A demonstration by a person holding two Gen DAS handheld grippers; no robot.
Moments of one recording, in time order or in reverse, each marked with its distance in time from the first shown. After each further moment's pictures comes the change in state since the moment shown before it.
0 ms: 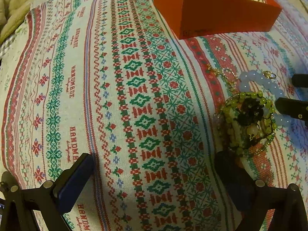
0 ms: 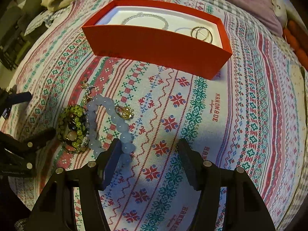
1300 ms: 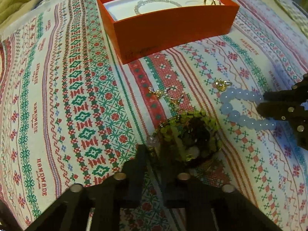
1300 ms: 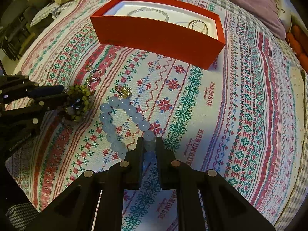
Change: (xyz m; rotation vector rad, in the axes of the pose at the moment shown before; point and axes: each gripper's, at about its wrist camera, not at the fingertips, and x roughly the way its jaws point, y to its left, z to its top) left arm 0.006 -0.061 0.030 0.130 -0.075 -0.104; right arm -0.030 -0.027 -0.048 -0.052 0.056 0.005
